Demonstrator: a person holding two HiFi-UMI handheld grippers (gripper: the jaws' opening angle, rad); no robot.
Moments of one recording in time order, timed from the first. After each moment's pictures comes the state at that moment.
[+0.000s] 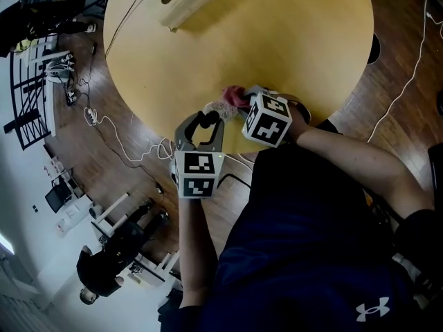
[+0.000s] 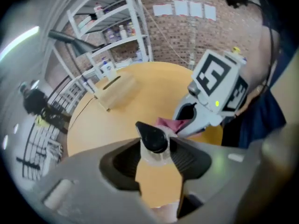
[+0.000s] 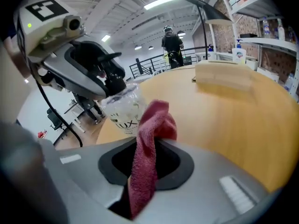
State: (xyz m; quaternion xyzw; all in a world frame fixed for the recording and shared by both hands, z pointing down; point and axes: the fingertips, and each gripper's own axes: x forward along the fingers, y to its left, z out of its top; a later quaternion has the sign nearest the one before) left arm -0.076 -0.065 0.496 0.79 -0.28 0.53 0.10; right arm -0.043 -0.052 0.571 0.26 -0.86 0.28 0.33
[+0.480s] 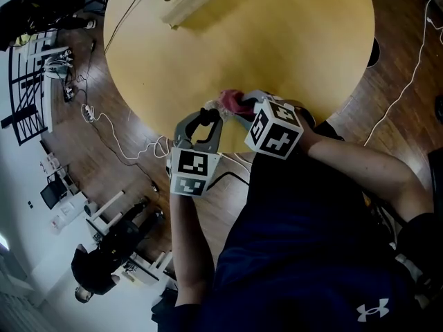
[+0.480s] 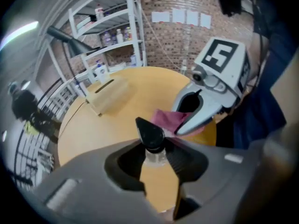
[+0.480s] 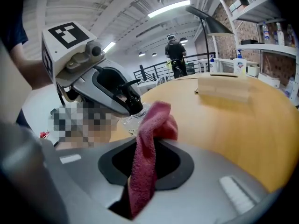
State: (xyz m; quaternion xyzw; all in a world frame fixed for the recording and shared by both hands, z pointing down) left arm -0.067 -0.063 0.495 0.83 -0.21 0.51 0.08; right arm -0.041 -0.047 0.525 0.25 -0.88 0.26 0.29
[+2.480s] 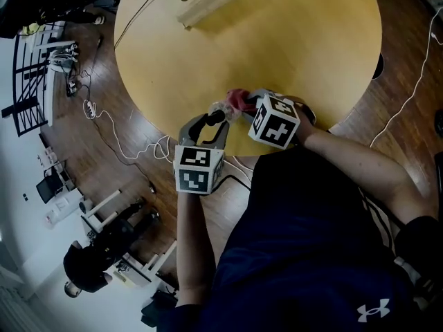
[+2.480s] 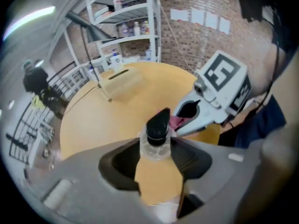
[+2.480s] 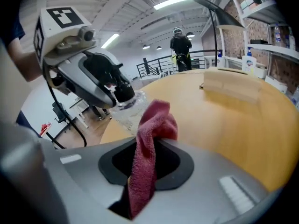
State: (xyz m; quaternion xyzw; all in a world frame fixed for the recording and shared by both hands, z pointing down) left arm -0.082 -0.064 0.496 0.79 -0.29 0.50 0.19; right arm -0.047 -0.060 0.554 0.23 -0.88 0.24 0.34
